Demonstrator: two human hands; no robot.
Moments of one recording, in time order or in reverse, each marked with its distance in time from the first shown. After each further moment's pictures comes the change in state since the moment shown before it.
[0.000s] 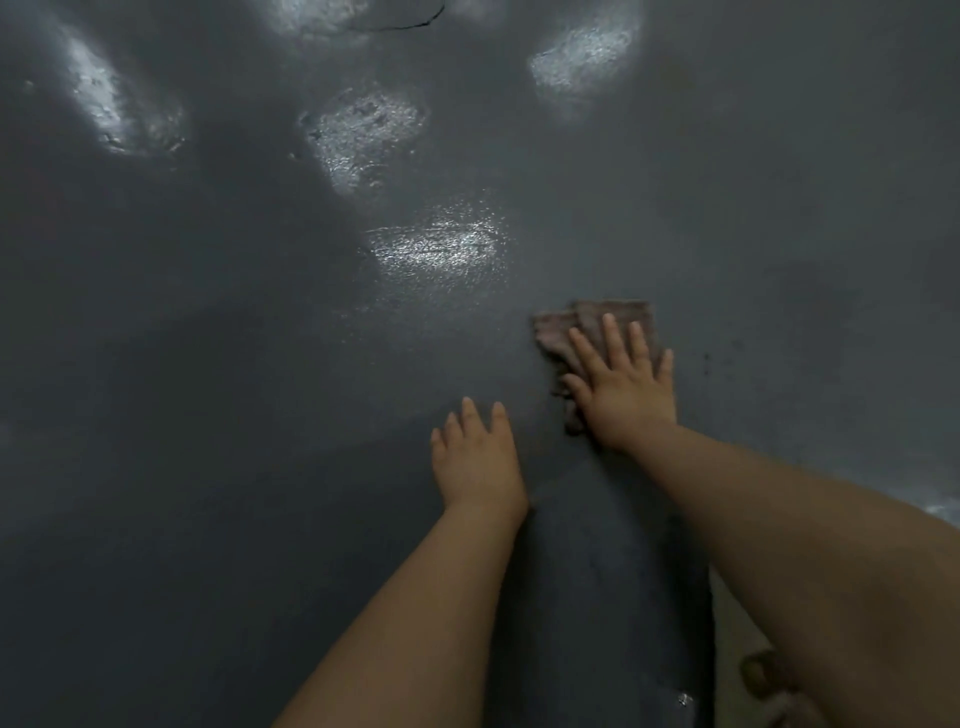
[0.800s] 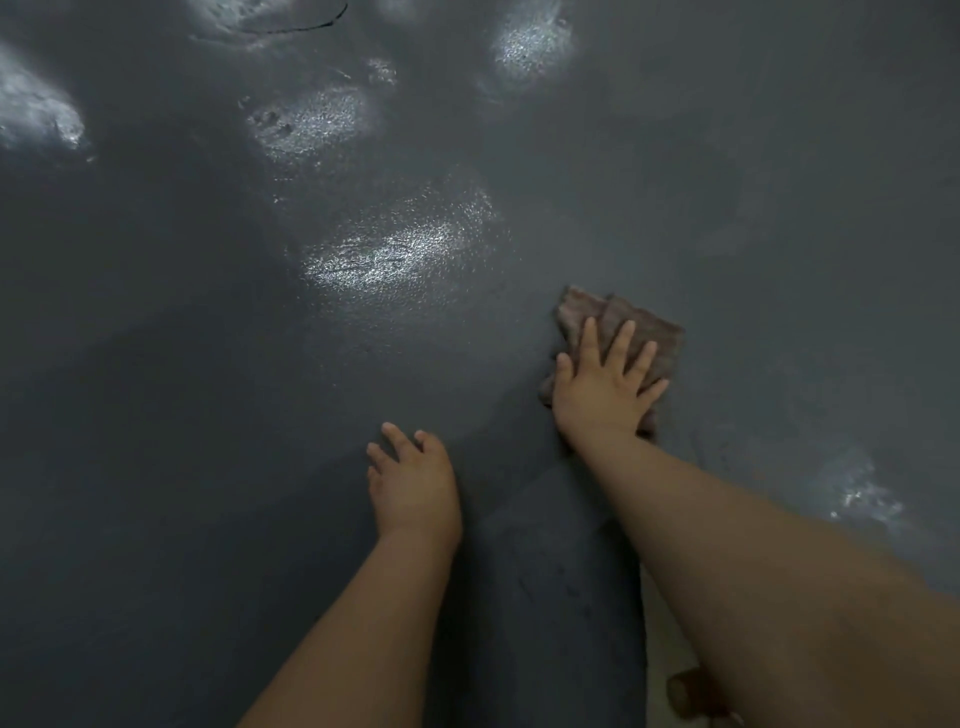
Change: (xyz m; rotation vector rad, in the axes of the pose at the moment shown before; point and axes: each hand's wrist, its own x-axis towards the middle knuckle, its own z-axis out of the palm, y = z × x) left_hand 0.014 0.020 0.004 0.100 -0.033 -0.081; right_hand 0.009 0.029 -0.004 0.291 0.117 0.426
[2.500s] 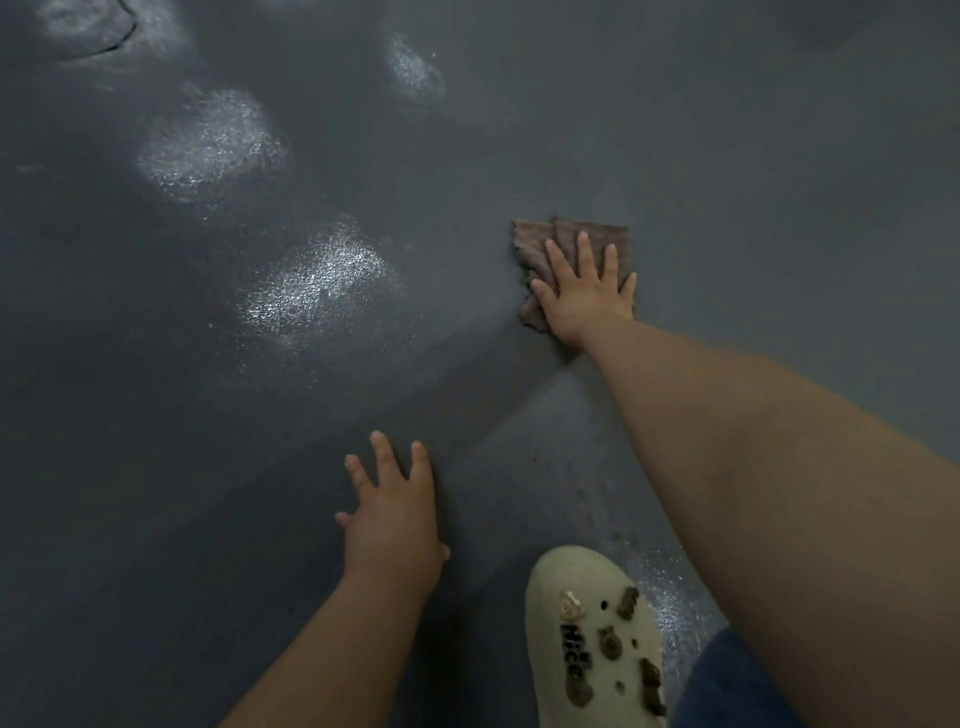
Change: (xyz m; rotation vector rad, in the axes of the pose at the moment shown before) left_hand 0.008 0.107 -0.015 -0.027 -0.067 0.233; right_hand 0.159 0.090 -0.084 -0.081 -0.075 -0.086
